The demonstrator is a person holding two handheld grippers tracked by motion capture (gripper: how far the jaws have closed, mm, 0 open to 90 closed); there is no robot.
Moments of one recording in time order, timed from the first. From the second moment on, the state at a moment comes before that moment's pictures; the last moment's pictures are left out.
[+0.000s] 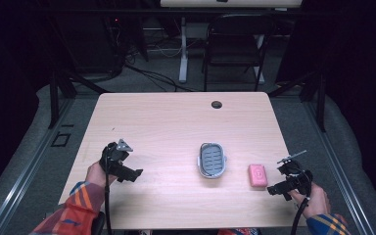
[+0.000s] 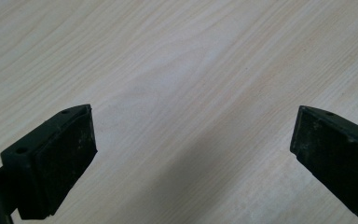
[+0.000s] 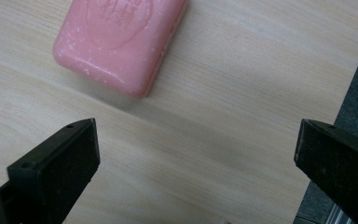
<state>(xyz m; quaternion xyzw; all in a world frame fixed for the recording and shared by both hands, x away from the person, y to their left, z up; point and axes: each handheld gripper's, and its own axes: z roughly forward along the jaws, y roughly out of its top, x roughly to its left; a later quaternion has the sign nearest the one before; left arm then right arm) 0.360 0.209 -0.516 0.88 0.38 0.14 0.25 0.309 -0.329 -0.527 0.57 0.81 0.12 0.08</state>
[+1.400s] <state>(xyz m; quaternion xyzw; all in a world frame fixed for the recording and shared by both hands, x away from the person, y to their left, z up) 0.363 0.208 -0.518 0.88 0.38 0.13 0.24 0.318 -0.301 -0.511 0.56 0.80 0.17 0.08</state>
